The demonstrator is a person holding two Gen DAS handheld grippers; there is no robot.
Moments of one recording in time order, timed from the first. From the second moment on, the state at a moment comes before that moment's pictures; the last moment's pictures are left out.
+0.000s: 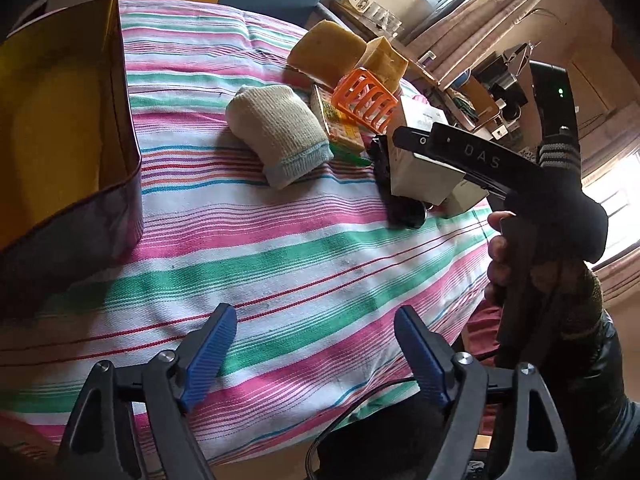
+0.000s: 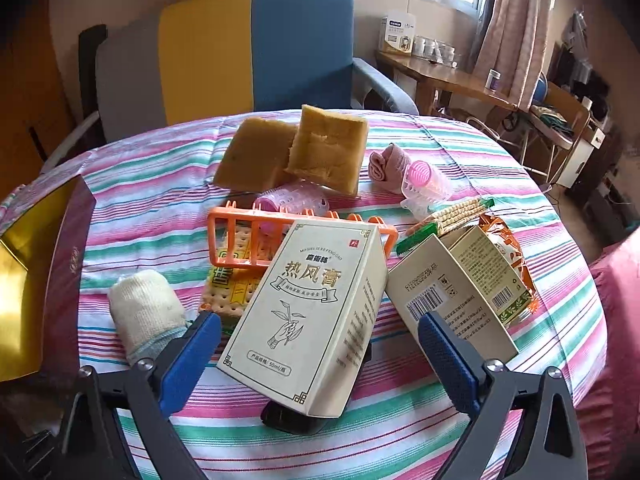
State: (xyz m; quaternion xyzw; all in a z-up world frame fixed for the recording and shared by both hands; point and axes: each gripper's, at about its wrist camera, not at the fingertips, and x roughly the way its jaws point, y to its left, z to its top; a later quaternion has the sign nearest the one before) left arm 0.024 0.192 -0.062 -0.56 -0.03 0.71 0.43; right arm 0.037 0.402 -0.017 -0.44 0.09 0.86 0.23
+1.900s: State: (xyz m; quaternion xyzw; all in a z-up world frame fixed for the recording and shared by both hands) left arm -0.038 0.262 -0.034 -0.54 0.01 0.78 0.32; right arm 0.097 0.414 -0.026 -0.41 0.14 0.89 0.14
